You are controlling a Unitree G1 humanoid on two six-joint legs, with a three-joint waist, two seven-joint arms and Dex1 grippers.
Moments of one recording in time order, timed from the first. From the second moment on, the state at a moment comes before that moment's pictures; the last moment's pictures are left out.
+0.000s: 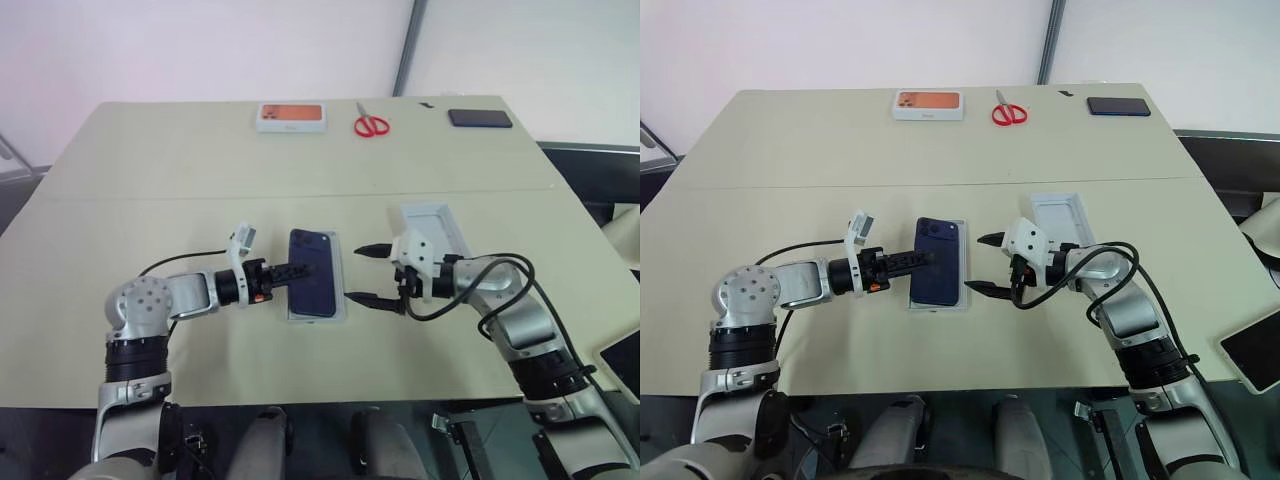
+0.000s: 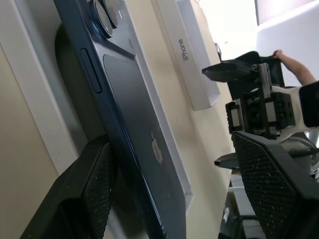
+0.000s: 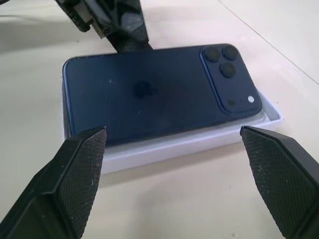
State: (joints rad) left arm -0.51 0.32 0.26 0.04 -1.03 1.40 -0.40; right arm -0.42 -0.55 0.17 -0.03 0.23 0.24 1.04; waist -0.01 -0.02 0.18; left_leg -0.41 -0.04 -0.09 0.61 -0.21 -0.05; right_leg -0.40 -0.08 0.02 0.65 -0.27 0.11
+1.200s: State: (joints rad) left arm -0.37 0.59 0.10 0.09 -0.54 0.61 -0.81; right arm -0.48 -0.53 0.19 0.06 0.17 0.23 0.96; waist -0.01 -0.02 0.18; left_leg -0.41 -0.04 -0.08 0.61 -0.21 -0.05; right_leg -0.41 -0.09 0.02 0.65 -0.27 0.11
